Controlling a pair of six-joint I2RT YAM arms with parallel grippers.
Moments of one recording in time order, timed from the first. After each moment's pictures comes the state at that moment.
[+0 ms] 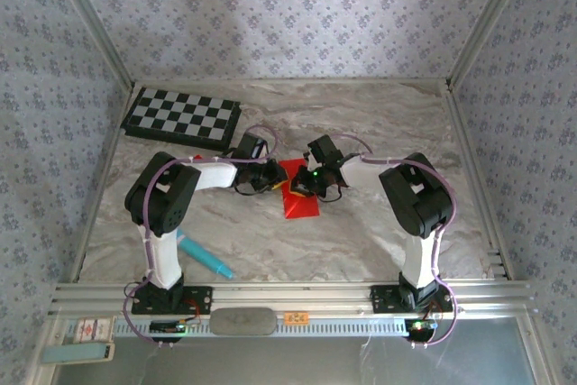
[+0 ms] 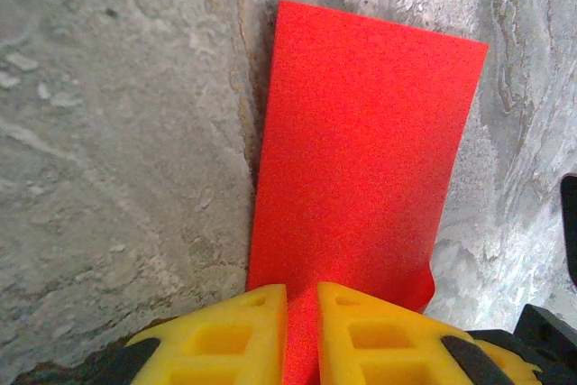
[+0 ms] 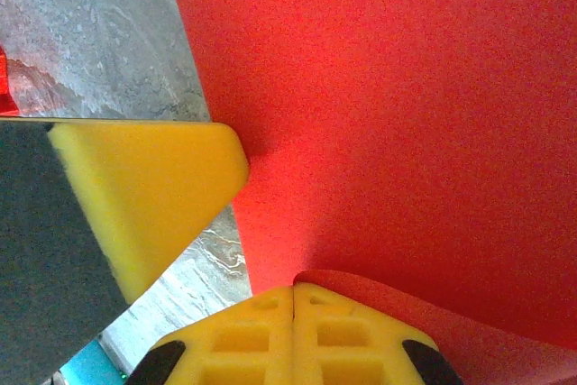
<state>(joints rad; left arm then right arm) -0.55 1.92 1.02 -0.03 0.44 -0.97 0.58 1.90 1.05 -0.17 -0.50 0.81</state>
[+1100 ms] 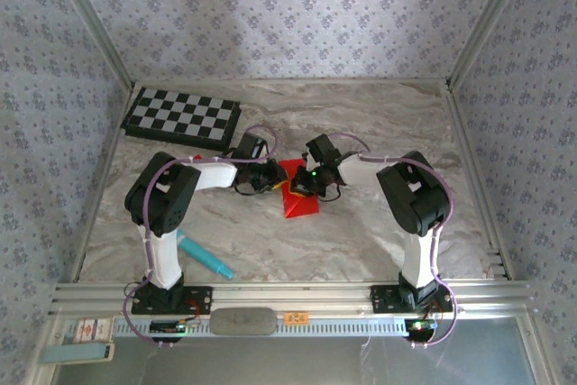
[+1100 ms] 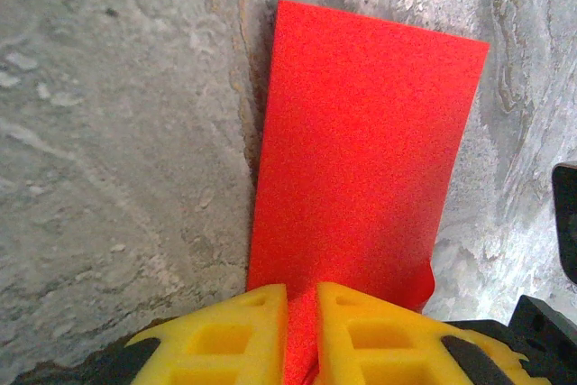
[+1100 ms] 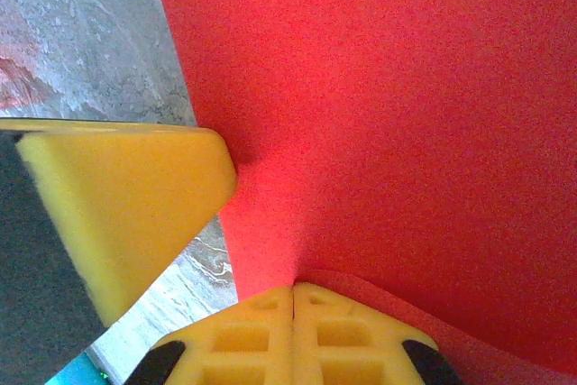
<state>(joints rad) -0.55 1.92 1.02 -0.03 0.44 -0.97 0.58 1.92 1.09 -0.22 -0.49 0.77</state>
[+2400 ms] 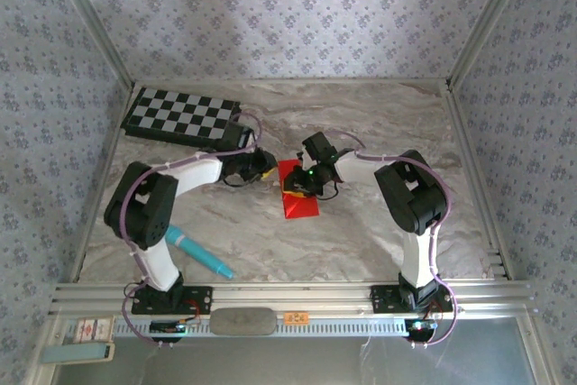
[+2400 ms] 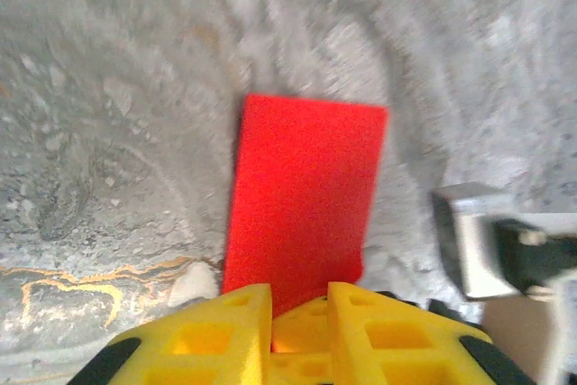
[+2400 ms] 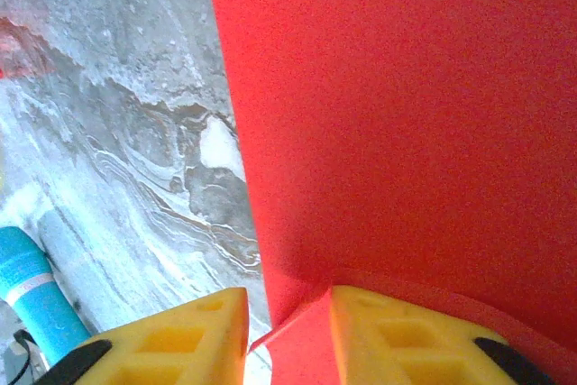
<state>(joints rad) -0.48 1.74 1.03 -0.14 0.40 -1.00 0.59 1.95 1.14 -0.27 -0.52 0.72</state>
